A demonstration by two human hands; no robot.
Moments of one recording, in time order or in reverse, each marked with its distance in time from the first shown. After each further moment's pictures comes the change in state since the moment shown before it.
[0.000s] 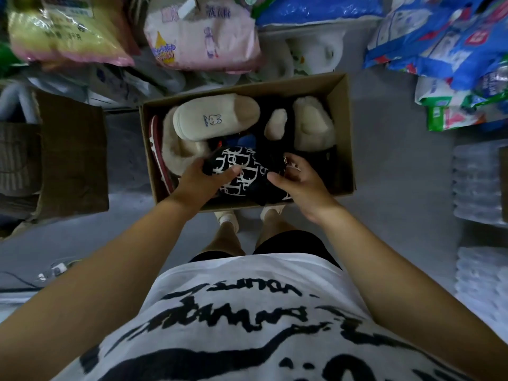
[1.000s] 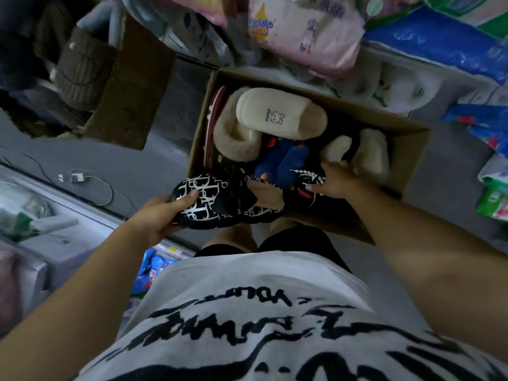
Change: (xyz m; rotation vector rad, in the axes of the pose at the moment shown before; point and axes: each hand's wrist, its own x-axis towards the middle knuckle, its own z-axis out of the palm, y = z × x) left_hand -0.082 -0.099 -0.084 -0.473 0.257 -0.411; right_hand 0.153 -0.031 -0.010 -1.727 -0.382 -0.005
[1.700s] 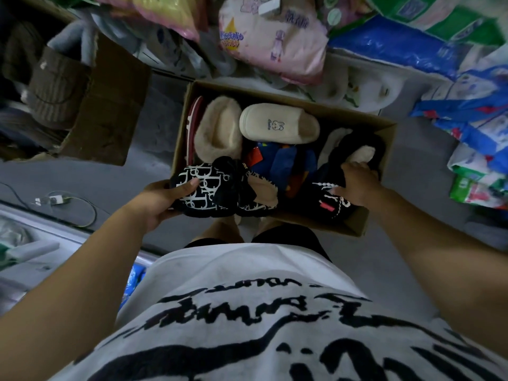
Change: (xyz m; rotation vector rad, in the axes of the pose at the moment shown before) left_hand 0.014 0.045 0.025 0.122 -0.072 0.091; right_hand -0.054 0.070 -0.007 -0.011 0.112 0.138
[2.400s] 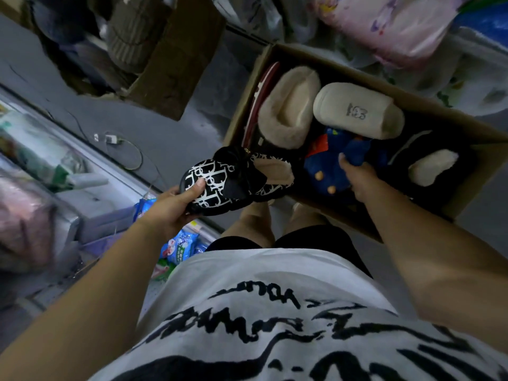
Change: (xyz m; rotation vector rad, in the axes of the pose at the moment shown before) left_hand -0.032 -0.093 -0.053 -0.419 0.247 -0.108; right_hand 0.101 -0.120 0.081 1.176 -0.142 0.296
